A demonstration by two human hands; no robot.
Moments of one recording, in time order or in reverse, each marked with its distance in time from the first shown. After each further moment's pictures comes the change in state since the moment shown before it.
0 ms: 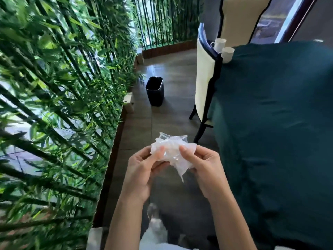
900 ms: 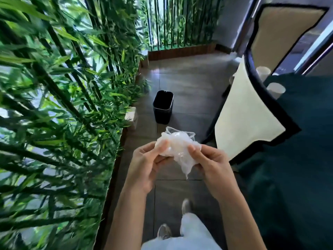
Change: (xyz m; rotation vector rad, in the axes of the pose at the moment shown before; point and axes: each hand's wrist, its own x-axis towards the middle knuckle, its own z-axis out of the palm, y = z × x) left_hand 0.420 0.165 -0.064 -0.063 -0.035 -0.057; right_hand 0.424 -0.030 0.120 -0.115 -0.101 -0.005
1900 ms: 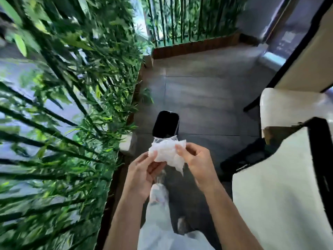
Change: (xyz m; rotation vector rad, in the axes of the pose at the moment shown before) left_hand 0.469 0.053 0.041 -0.094 0.303 -0.139; right_hand 0.514 0.028 -0.090 -0.190 0.154 0.213
